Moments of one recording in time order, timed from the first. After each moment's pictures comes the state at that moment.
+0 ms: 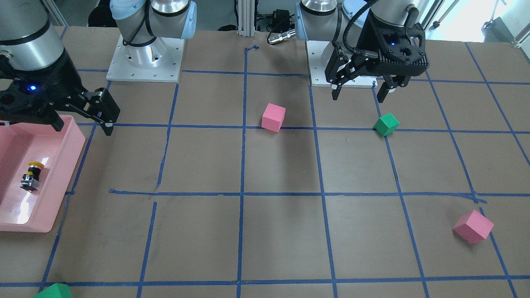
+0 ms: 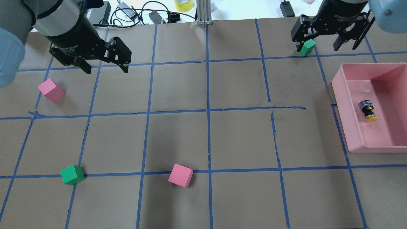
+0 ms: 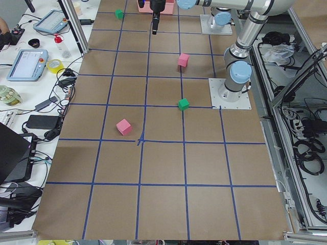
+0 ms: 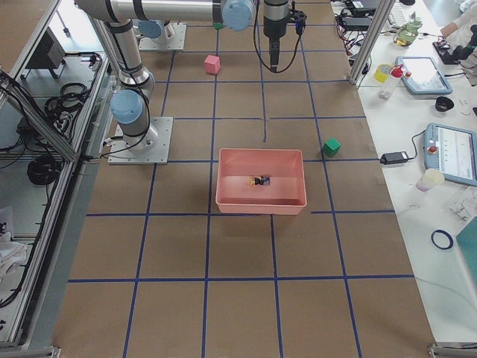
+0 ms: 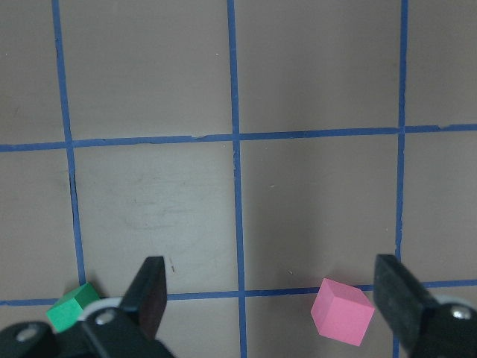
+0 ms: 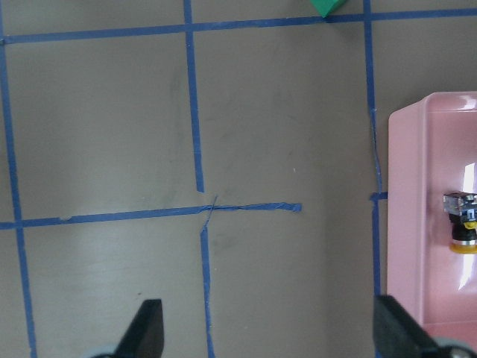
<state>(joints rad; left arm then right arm) -1.59 -1.51 -1.57 -1.51 1.56 0.00 1.47 -1.48 1.48 -1.66 -1.61 -0.05</state>
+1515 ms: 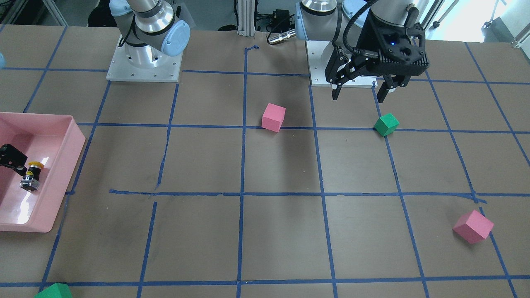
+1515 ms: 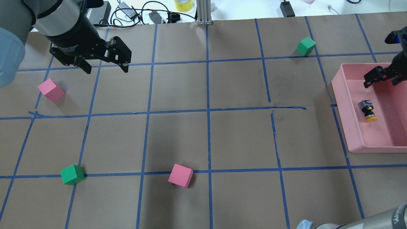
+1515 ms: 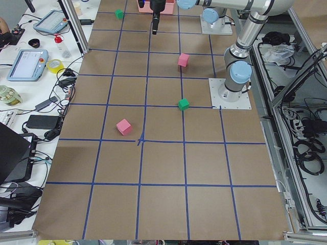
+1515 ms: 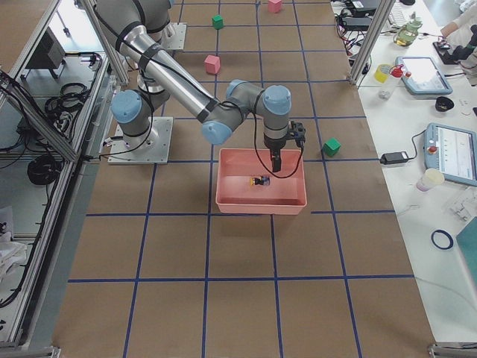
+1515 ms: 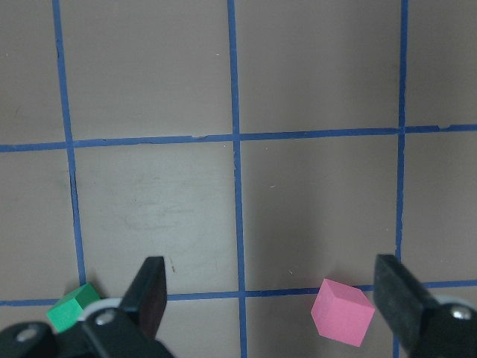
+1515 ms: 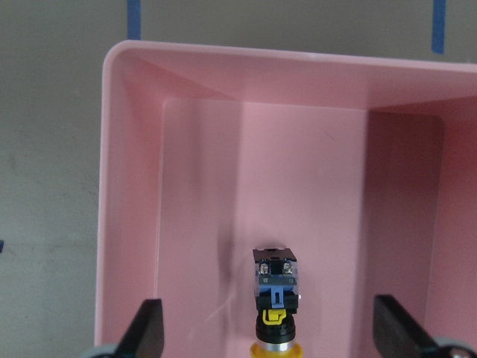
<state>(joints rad) -1.59 -1.51 -1.57 -1.51 1.55 0.00 0.98 -1.31 1.81 -2.16 -1.54 -0.63</state>
